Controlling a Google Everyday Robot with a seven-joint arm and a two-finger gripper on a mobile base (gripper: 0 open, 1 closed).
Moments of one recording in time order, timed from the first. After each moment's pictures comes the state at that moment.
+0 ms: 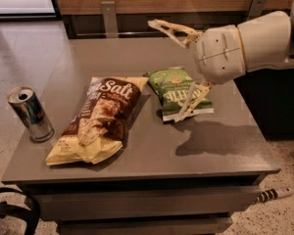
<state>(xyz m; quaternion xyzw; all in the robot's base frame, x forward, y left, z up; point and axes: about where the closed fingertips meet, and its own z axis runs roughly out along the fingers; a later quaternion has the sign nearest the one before) 0.484 -0.034 0.973 -0.78 0.32 0.10 0.52</state>
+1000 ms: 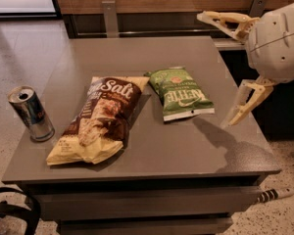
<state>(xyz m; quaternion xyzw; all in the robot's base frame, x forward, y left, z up) 0.447 -0.114 1.000 -0.77 0.48 0.01 0.43</state>
